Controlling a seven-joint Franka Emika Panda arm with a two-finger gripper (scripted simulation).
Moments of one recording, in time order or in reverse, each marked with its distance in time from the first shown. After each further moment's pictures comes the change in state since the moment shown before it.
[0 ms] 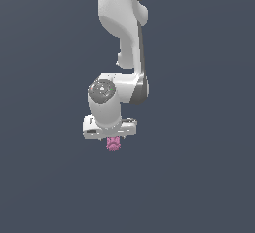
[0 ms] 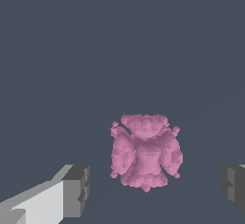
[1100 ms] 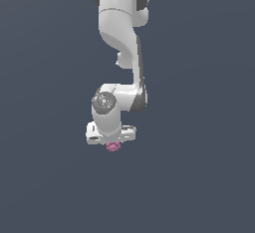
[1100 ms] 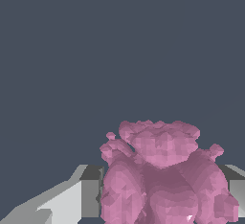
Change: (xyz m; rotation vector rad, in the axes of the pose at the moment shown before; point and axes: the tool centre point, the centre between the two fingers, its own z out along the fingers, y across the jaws) arm 0.000 0.001 0.048 0.001 -0.001 -0.001
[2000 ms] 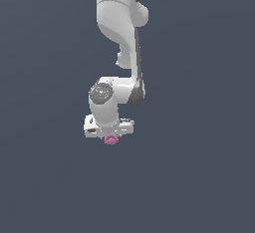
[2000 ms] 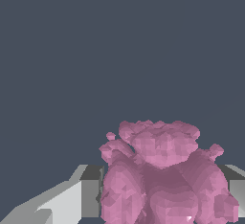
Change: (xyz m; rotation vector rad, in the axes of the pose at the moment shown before) arm -0.026 0.007 -0.012 0.000 0.000 0.000
